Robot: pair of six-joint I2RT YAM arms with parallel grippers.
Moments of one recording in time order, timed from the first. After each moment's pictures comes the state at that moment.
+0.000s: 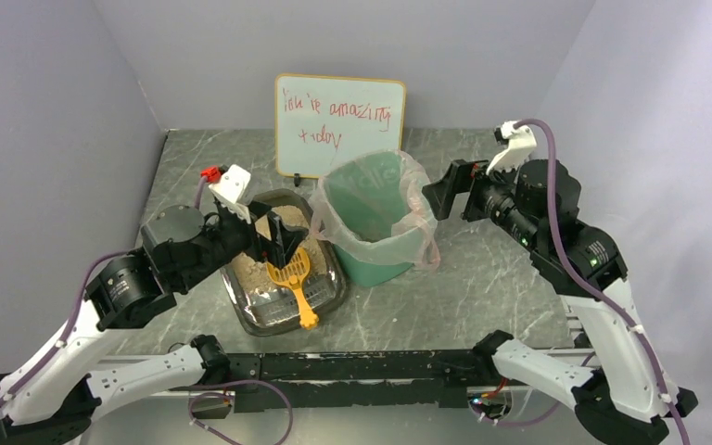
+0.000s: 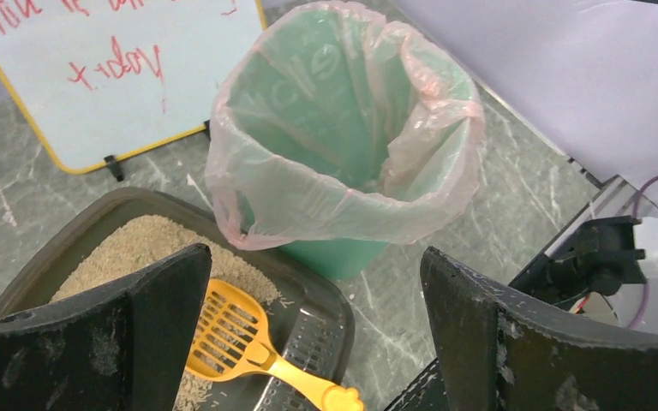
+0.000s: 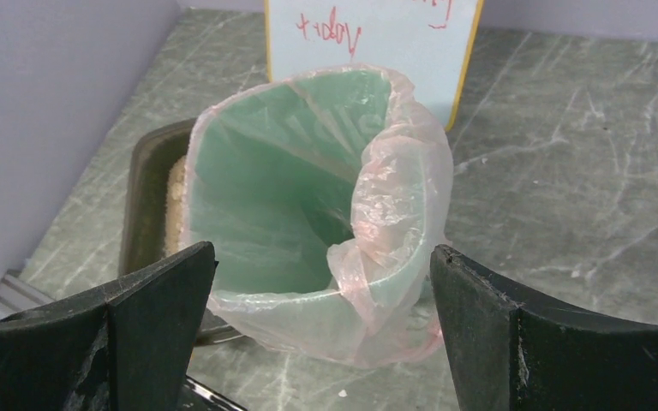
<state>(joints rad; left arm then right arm) -0.92 0.80 1.27 -0.66 -0.19 -0.23 0.57 0.93 1.49 -0.82 0.09 0.34</state>
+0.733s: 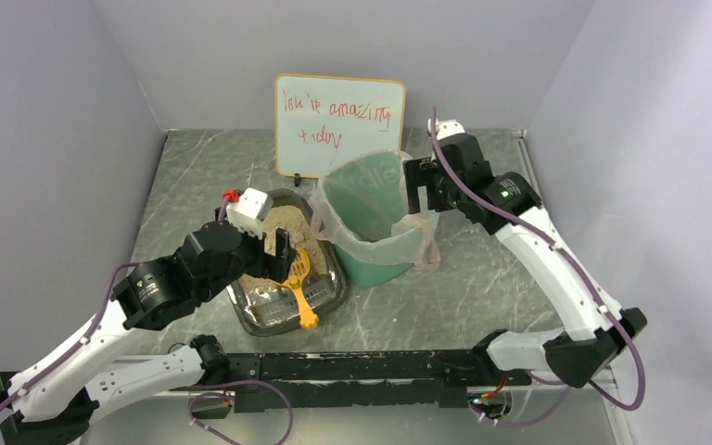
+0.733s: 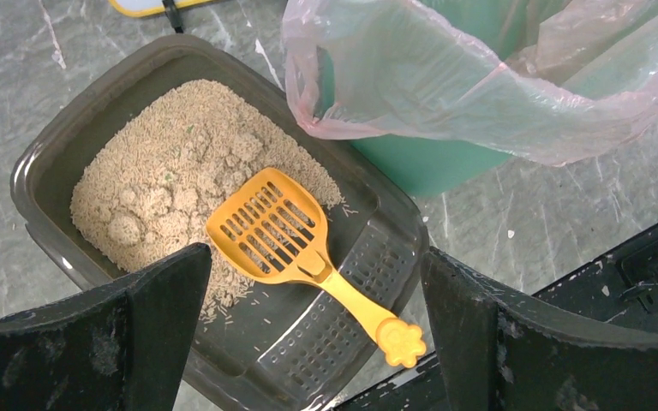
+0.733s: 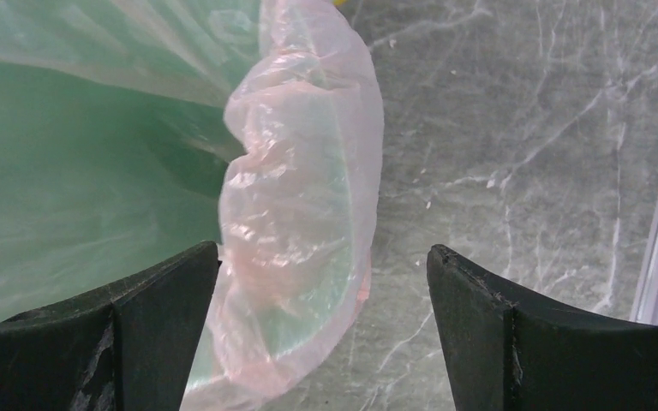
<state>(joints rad) -0.92 0.77 1.09 -0.81 -0.37 -0.33 0.57 1.26 1.52 -0.97 0.26 0.25</state>
